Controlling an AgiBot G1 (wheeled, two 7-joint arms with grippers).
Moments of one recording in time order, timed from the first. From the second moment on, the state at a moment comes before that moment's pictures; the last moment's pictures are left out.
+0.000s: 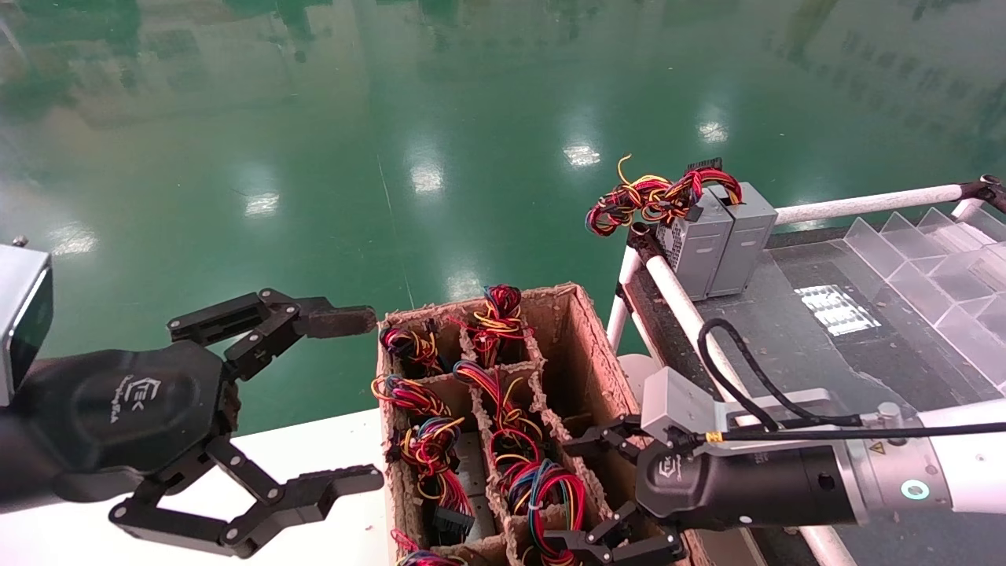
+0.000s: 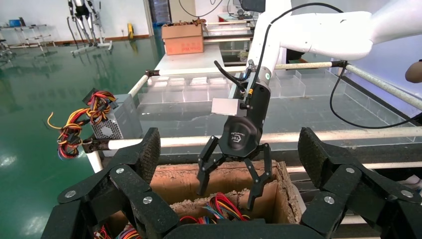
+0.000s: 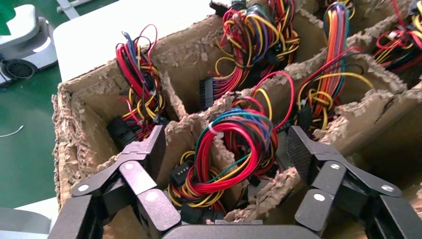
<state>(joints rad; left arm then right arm) -1.09 0.57 0.39 -1.25 0.65 1.44 -0.12 1.27 -0.84 -0.58 1.04 -1.25 -1.46 0.30</state>
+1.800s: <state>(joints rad) -1.10 0.57 0.39 -1.25 0.65 1.44 -0.12 1.24 -0.70 -0.37 1.08 -0.91 -1.48 0.27</state>
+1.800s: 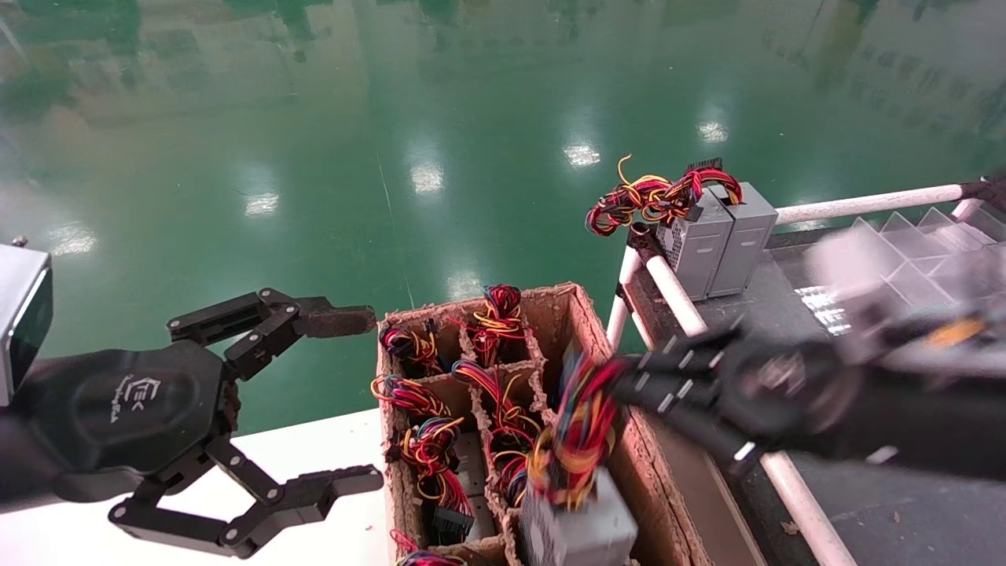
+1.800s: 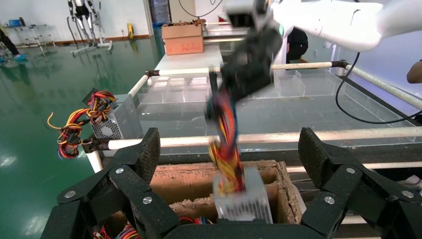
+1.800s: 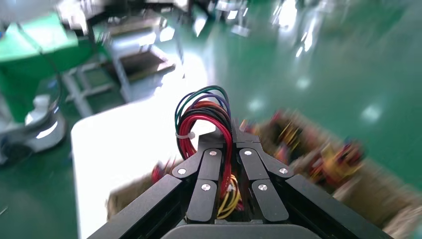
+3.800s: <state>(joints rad) -1.10 0.57 0.39 -1.25 0.65 1.44 -0.12 1.79 -0.94 -0.35 0.05 -1.24 -0.75 -0.40</state>
